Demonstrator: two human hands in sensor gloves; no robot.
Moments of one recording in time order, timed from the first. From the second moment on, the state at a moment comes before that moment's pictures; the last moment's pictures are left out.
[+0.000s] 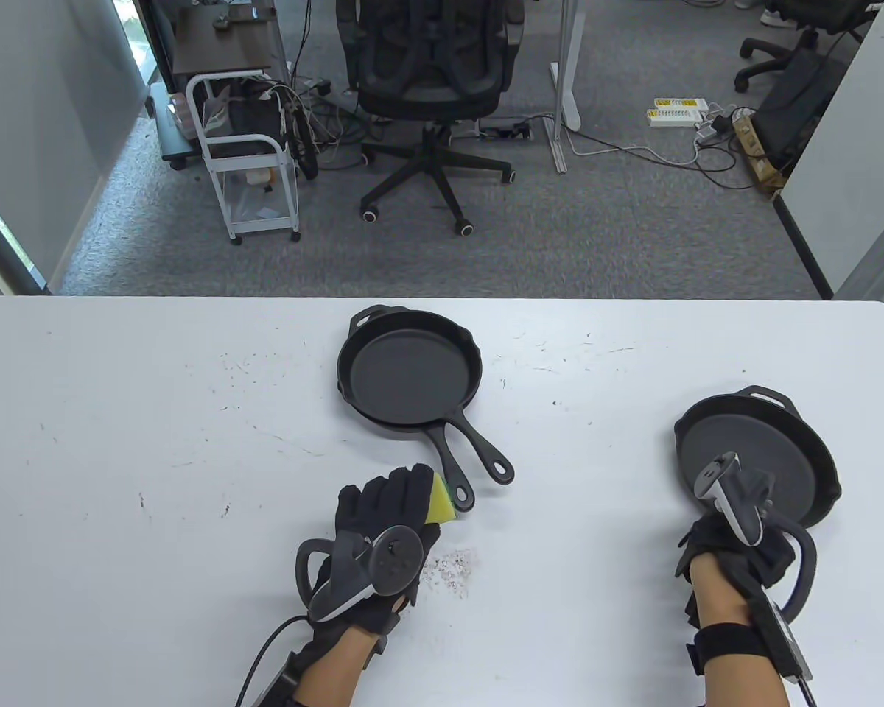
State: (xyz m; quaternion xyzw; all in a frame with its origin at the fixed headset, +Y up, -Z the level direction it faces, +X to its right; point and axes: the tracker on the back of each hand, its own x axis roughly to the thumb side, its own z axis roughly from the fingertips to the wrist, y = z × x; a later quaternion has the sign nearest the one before) left_hand -0.111 -0.717 -0.278 0.02 -0.14 0.09 0.99; right_hand 0.323 -0.736 -0.331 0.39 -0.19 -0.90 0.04
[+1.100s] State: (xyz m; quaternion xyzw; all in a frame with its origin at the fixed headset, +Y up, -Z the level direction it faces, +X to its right) left_hand -0.117 -0.711 -0.277 0.04 -0.13 0.09 0.99; right_hand 0.250 -0.674 -0.350 0.08 -0.06 -0.99 -0.09
